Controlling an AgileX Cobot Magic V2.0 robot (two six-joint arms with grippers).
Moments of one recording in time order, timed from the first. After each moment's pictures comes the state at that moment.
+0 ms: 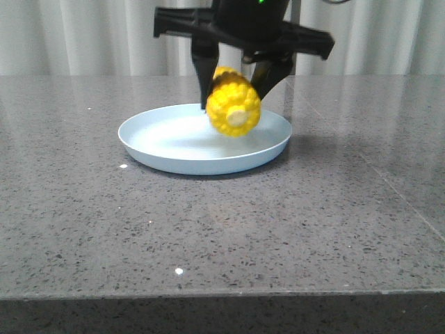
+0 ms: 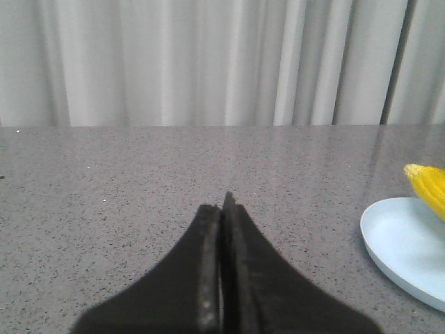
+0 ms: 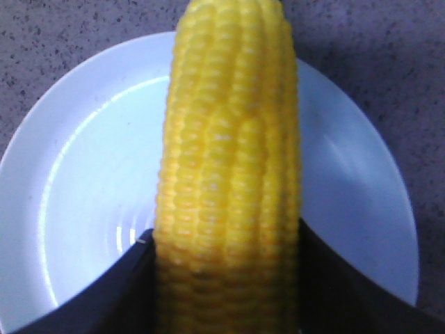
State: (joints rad) left arm -0.11 0.24 -0.34 -0.04 0.23 0.03; right arm 0.65 1.84 -1.58 -0.12 0.88 0.70
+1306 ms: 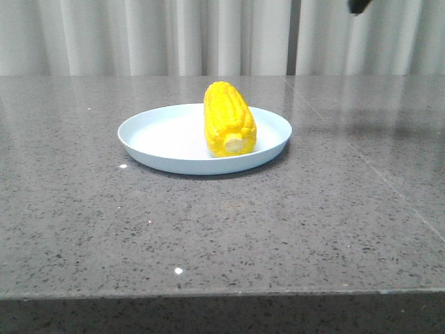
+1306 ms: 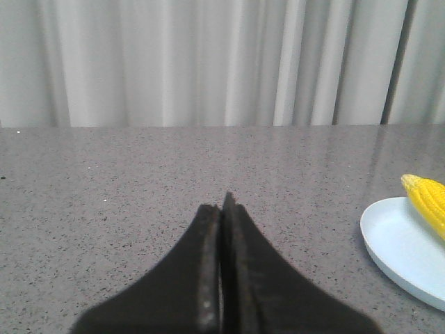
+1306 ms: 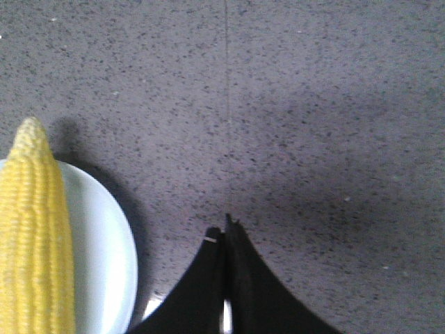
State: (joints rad) left arm -0.11 0.24 -0.34 -0.04 0.23 0.03; right arm 0.37 1.54 -1.54 -0.18 1.02 0.54
